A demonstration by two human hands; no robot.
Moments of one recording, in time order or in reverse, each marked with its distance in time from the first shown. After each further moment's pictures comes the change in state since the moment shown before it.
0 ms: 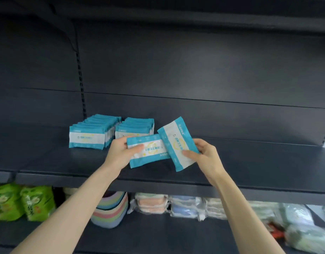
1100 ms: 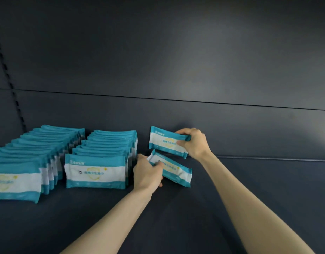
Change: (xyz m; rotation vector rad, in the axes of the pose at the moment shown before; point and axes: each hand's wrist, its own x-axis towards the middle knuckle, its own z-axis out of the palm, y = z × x) left_hand 0.170 -0.084 0.130 0.240 0.109 -0.241; right_hand 0.263 0.089 -0.015 -0.644 0.081 -0.075
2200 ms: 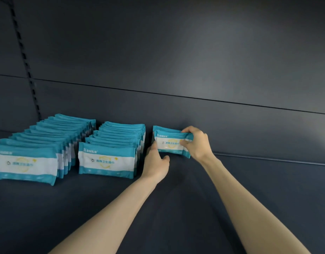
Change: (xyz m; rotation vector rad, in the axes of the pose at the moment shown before) left_hand 0.005 -0.001 -0.002 0.074 -0.139 0.118; right_hand -0.013 -0.007 0.010 -0.073 0.008 -0.026
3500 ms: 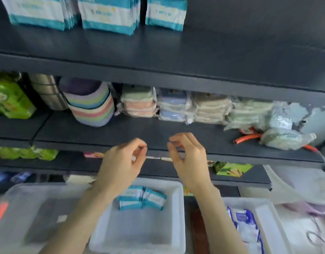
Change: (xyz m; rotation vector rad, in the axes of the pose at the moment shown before) left_hand -0.363 -0.133 -0.047 0.427 -0.070 0.369; right_hand -0.439 -0.004 0.000 0.043 -0.006 -0.059
